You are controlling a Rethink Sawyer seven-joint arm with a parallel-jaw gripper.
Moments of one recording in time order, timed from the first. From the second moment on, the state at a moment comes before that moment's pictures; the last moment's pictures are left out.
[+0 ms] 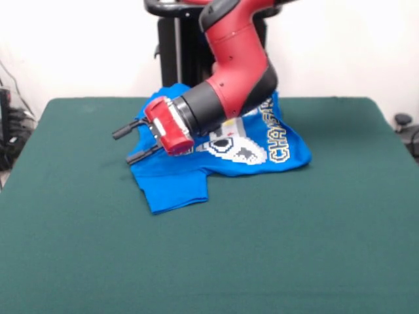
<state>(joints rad) 0.62 0.50 -0.97 1.72 0.98 -0.25 2.34</state>
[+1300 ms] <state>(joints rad) 0.13 -0.52 -0.42 1.89 0.25 0.02 2.34</state>
